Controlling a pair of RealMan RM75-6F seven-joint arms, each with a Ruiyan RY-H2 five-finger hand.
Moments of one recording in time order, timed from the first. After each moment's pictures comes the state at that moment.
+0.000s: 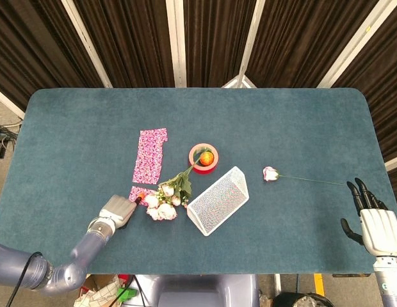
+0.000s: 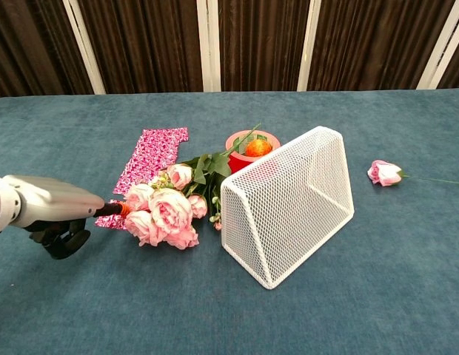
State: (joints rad) left arm -1.05 -1.40 0.14 -1.91 0.30 1.00 0.90; right arm 0.08 -1.12 0.07 -1.60 -1.47 1.46 -0.08
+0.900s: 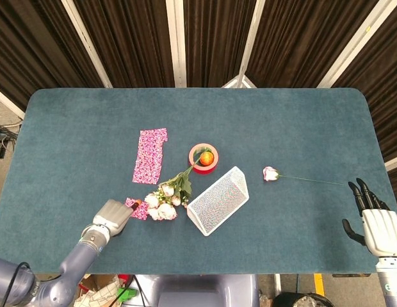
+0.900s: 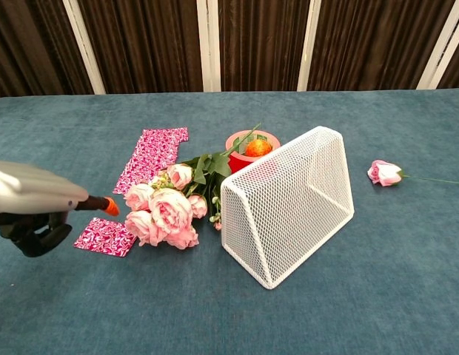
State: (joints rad) left arm -1.06 -1.29 0.16 -2.14 0.36 1.16 0.92; right arm 0.08 -1.10 0.07 -1.62 -1.47 1.46 -0.07
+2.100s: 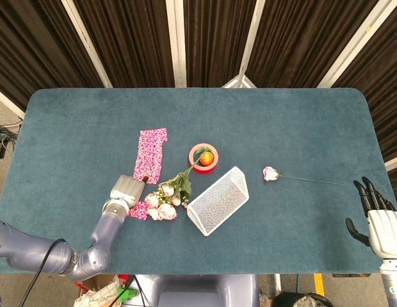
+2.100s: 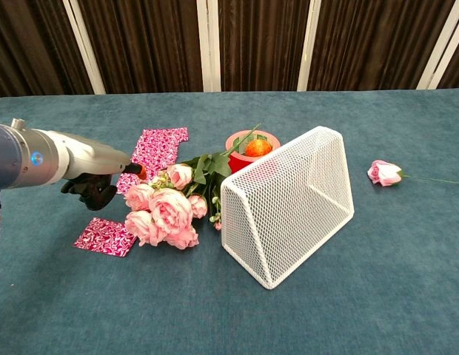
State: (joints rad) left arm -1.17 -1.49 -0.01 -1.78 0.10 1.11 1.03; right arm 0.06 -1.10 0.08 -1.61 -1.49 1.51 -0.03
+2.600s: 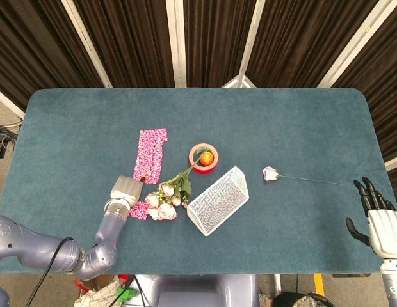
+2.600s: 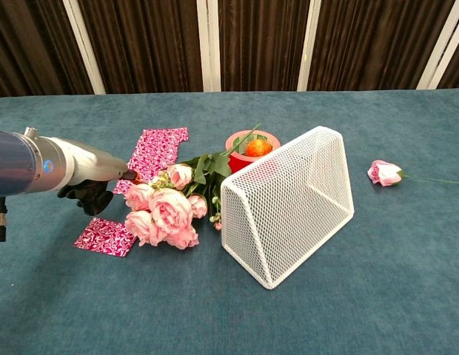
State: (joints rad) left arm -1.19 -1.53 -0.02 -1.73 0.00 1.14 1.10; right arm 0.07 -1.10 0.08 -1.60 -1.49 1.50 -0.02
